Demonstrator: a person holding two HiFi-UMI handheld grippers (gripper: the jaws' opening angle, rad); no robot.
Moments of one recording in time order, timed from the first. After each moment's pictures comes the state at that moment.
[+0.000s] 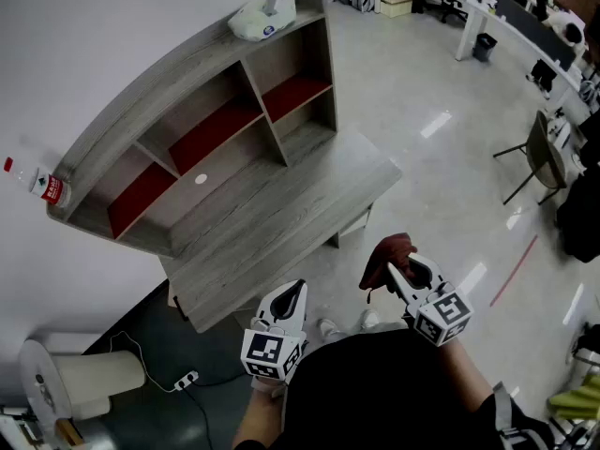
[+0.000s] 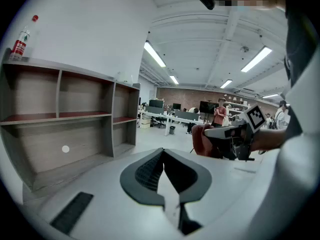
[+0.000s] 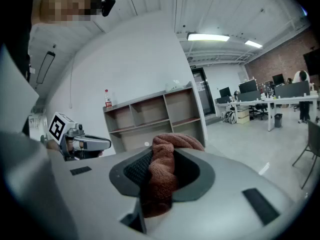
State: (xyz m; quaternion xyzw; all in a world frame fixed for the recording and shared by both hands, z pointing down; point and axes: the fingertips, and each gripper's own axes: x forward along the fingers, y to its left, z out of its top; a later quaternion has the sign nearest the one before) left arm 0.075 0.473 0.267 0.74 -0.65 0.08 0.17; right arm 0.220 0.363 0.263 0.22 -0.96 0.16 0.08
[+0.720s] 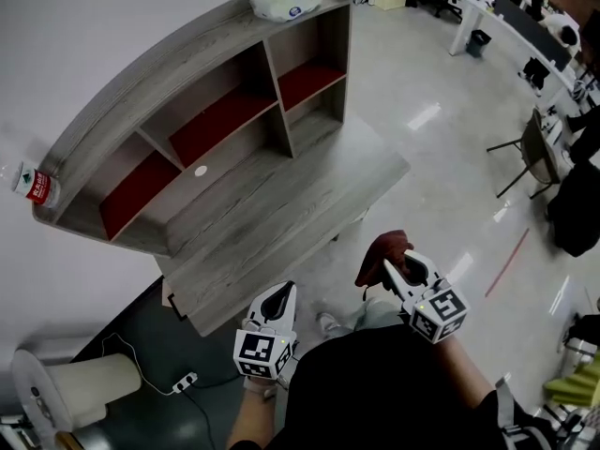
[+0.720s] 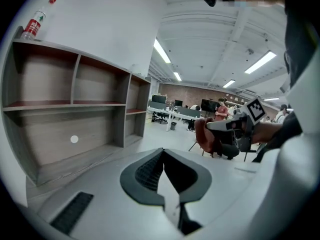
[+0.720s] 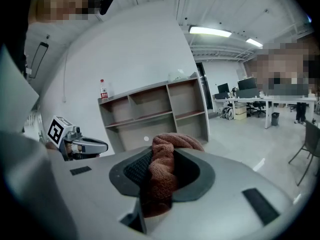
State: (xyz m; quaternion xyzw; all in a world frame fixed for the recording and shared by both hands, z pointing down) left arm -0.009 0.507 0.306 0.73 -0.65 0.08 0.20; right arm 0.146 0.385 0.284 0.24 -0.95 0.16 0.13
